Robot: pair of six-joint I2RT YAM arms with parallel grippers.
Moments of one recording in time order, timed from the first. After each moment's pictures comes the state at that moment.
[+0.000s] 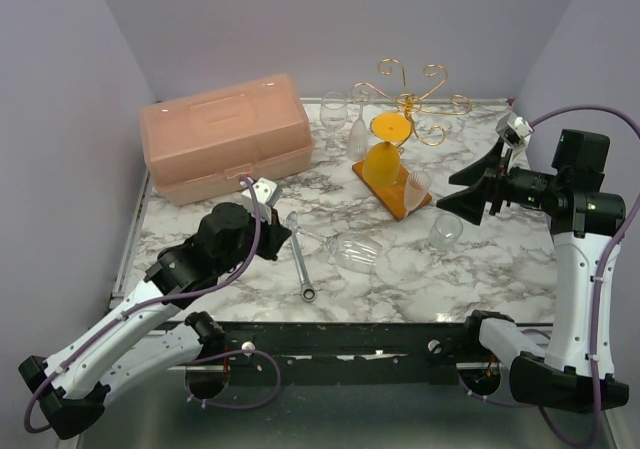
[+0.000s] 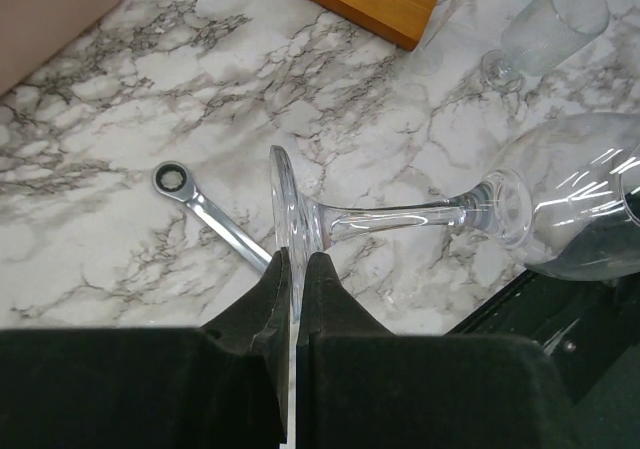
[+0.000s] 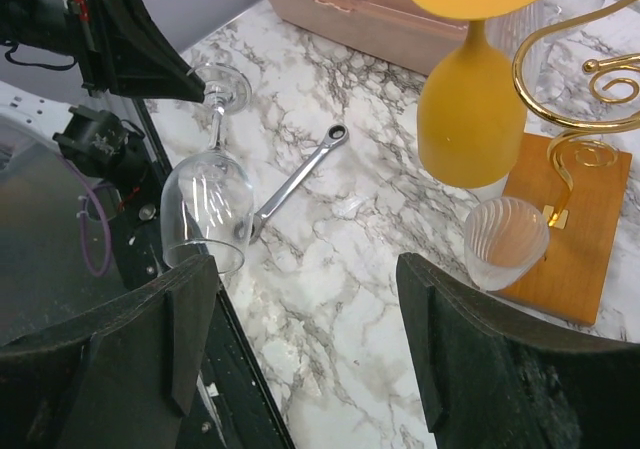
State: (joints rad) left arm -0.80 0.72 0.80 -0.51 -0.07 -0.35; right arm -0.19 1.03 1.40 -1.08 -1.21 -0.44
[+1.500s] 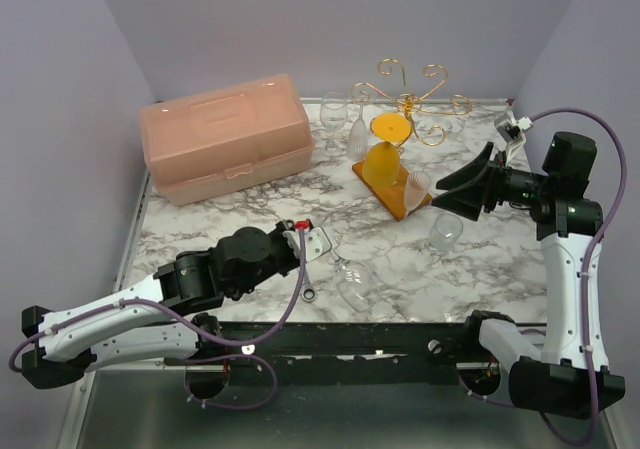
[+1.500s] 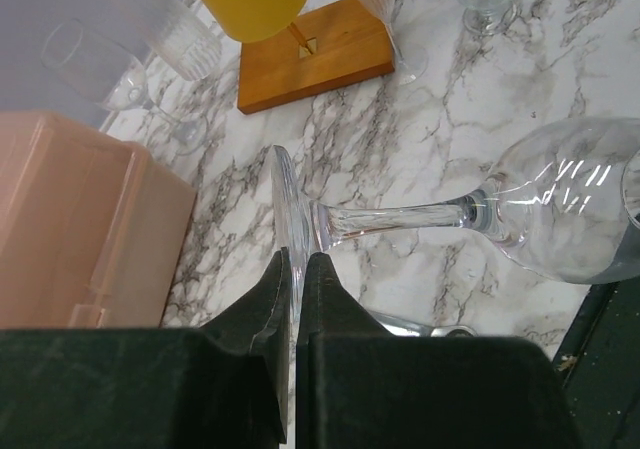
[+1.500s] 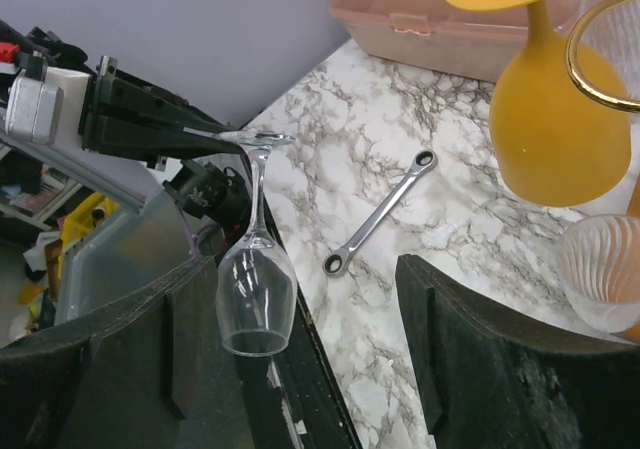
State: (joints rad) left arm -1.20 0.76 0.89 -0.45 -0.31 0.27; right arm -0.19 1.00 1.20 -0.72 -1.37 -0.01
